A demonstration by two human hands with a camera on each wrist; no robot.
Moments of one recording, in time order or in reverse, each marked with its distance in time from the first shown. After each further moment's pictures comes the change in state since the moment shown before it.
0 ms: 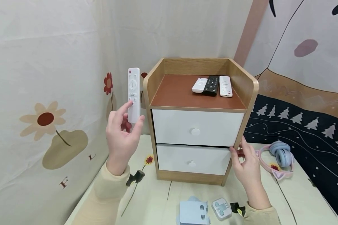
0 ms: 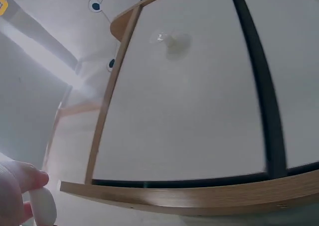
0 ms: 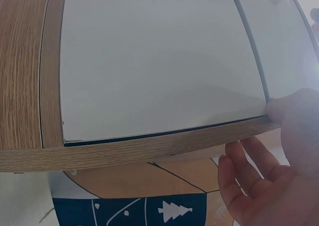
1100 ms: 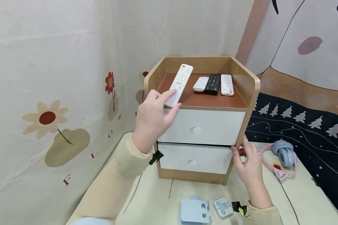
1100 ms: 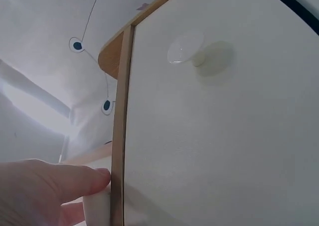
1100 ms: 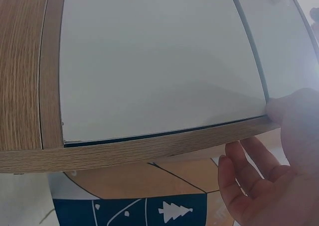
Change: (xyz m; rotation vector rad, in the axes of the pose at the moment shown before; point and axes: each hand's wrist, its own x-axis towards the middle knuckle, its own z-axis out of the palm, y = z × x) left_hand 0.045 0.059 0.064 0.351 -0.324 0.180; right_hand 0.001 -0.002 -0.002 -0.001 -0.027 0.044
